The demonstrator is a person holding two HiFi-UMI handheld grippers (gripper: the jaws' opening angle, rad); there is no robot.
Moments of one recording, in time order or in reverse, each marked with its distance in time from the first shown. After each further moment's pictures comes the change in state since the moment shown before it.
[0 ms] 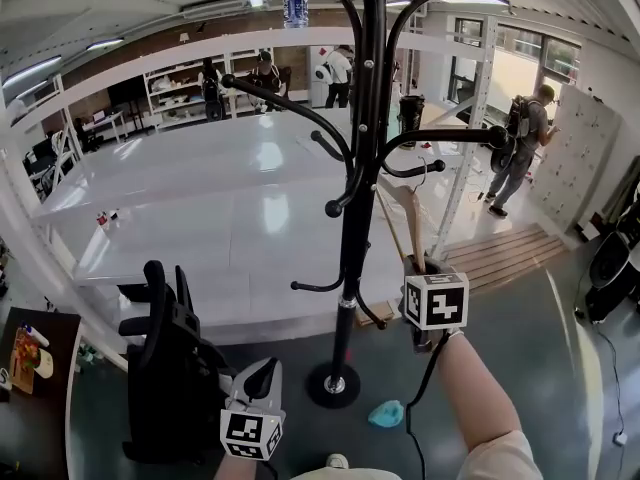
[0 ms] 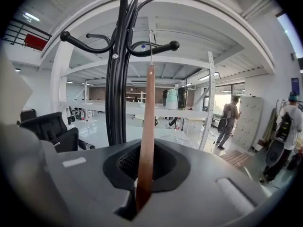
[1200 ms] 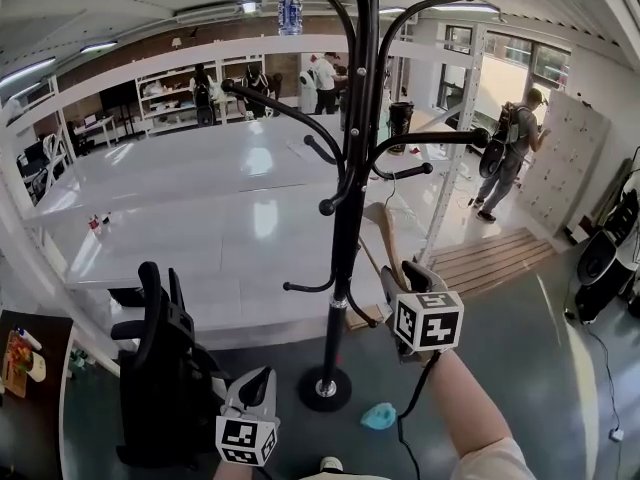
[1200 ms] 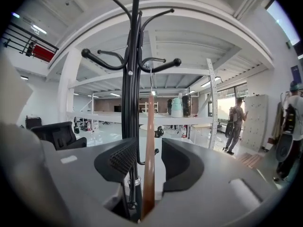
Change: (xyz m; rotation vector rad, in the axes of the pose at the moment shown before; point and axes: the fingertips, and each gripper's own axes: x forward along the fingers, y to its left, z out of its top) left arm -0.016 -0.007 -0.015 -0.029 0.024 -0.019; right arm -0.028 0.025 0.002 0.034 -0.143 0.072
